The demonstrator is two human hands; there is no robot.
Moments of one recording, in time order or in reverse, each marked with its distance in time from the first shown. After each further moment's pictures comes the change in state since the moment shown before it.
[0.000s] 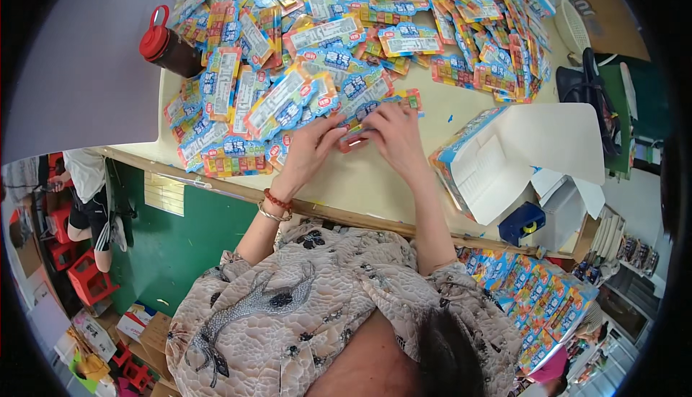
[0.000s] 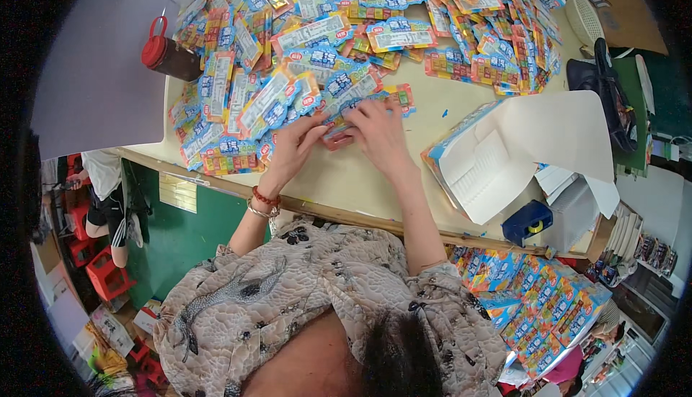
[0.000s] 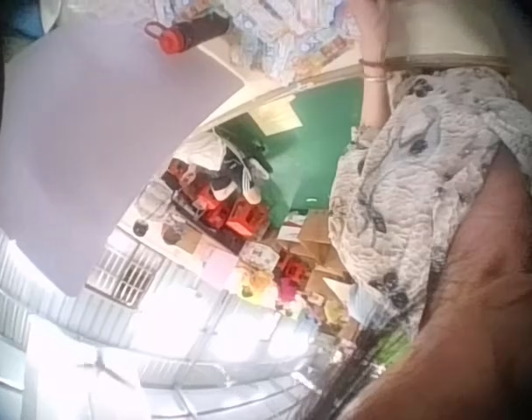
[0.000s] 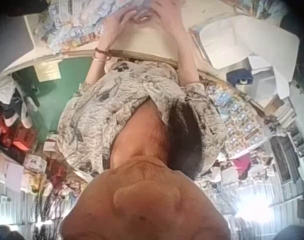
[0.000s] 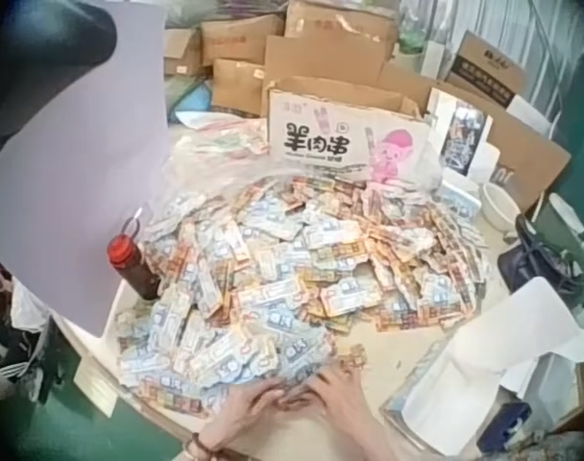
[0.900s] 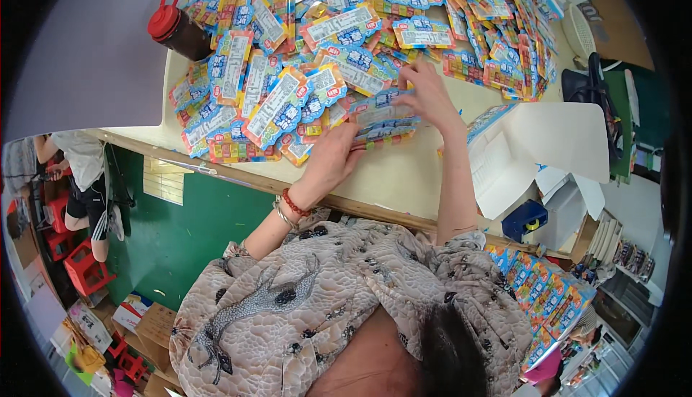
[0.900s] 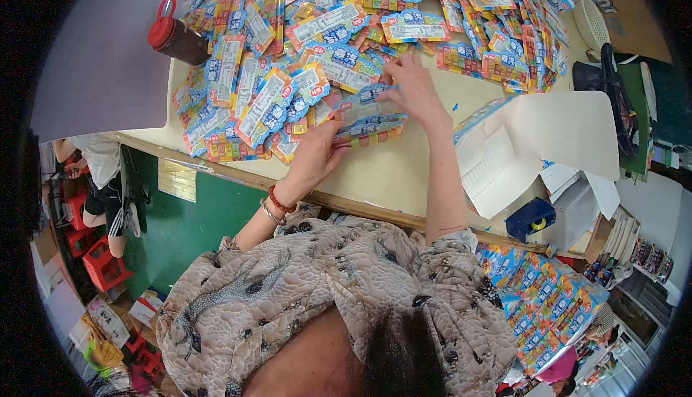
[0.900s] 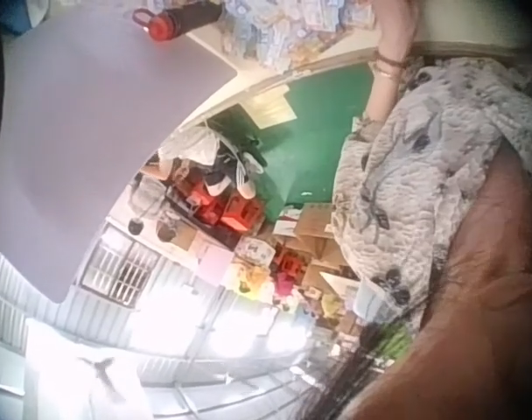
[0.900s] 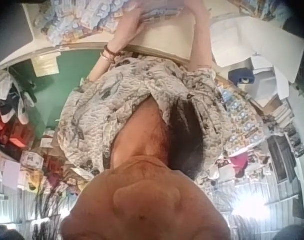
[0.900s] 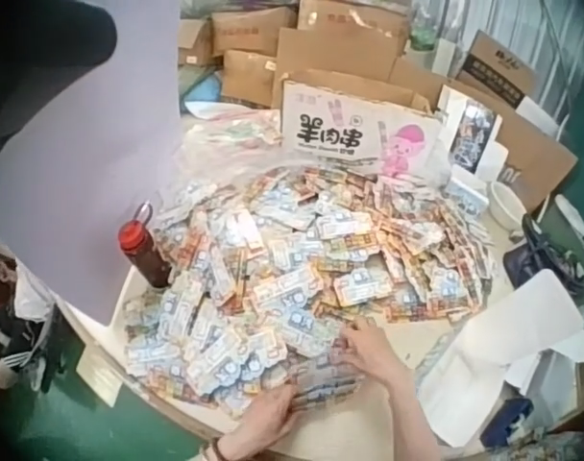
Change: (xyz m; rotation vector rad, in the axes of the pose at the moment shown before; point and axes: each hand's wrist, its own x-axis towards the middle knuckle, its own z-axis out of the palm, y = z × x) left_hand -0.026 0.012 0.028 0.204 0.081 0.136; right_hand 0.050 0.048 -0.026 -0.059 -0.361 0.166
